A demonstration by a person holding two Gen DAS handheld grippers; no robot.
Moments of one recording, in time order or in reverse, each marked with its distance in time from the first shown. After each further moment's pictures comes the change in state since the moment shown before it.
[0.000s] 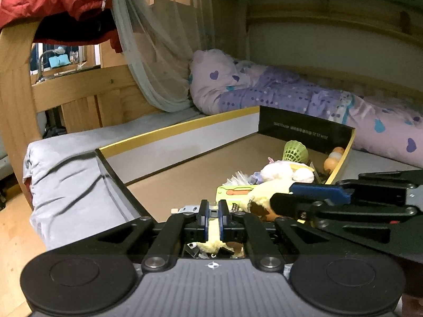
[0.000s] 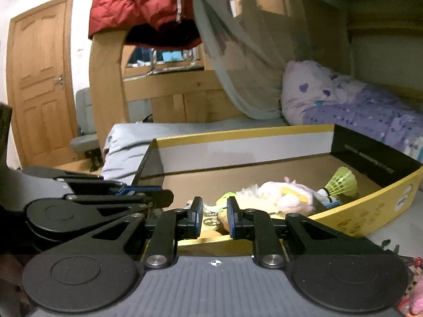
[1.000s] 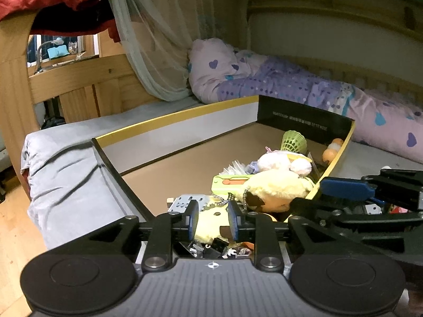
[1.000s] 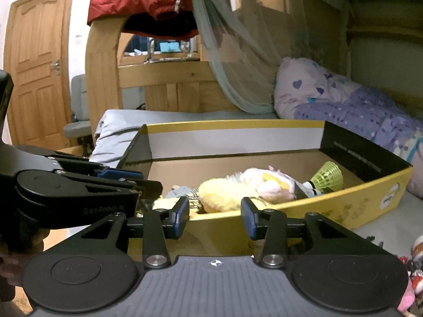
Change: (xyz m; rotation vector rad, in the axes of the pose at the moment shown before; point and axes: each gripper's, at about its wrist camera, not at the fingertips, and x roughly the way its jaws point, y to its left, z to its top) left arm 0.004 -0.007 -0.002 -0.006 0.050 -0.001; right arm -0.009 -0.012 -0.013 -0.041 0.022 -0.048
